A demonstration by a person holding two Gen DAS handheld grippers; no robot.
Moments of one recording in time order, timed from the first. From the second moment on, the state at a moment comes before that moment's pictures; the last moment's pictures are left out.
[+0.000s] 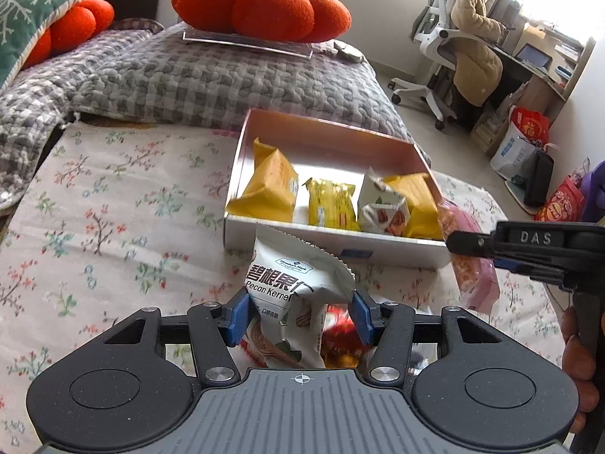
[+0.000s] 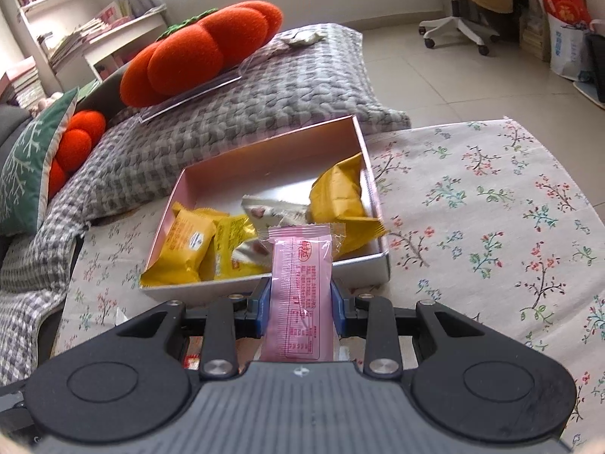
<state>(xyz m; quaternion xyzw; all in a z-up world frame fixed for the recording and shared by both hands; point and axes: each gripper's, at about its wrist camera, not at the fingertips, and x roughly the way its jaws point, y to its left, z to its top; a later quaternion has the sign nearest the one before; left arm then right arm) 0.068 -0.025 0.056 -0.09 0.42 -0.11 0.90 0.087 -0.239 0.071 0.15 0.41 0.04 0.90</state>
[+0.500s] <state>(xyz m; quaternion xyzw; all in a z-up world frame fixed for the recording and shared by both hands) 0.135 -0.045 0.068 -0.09 0.39 -0.12 0.91 0.118 -0.265 0.062 0.19 0.39 0.02 0.90</state>
